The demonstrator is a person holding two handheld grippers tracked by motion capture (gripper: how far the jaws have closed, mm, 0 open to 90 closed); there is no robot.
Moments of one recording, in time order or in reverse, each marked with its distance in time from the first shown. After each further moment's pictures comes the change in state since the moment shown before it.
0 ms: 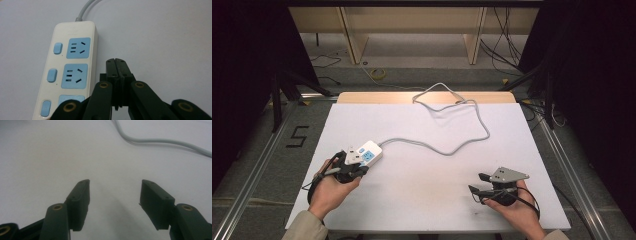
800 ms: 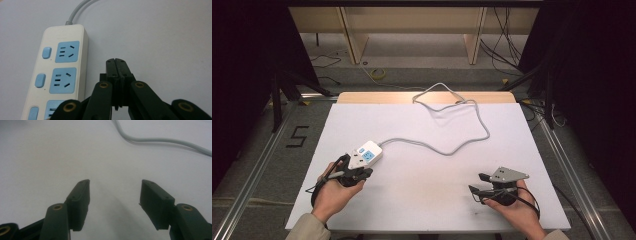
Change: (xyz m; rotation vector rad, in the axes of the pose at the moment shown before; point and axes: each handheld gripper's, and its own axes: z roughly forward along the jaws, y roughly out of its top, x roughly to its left) left arm -0.011 -0.002 0.003 -0.022 -0.019 0.028; right arm -0.001 0.000 0.000 0.004 0.001 0.004
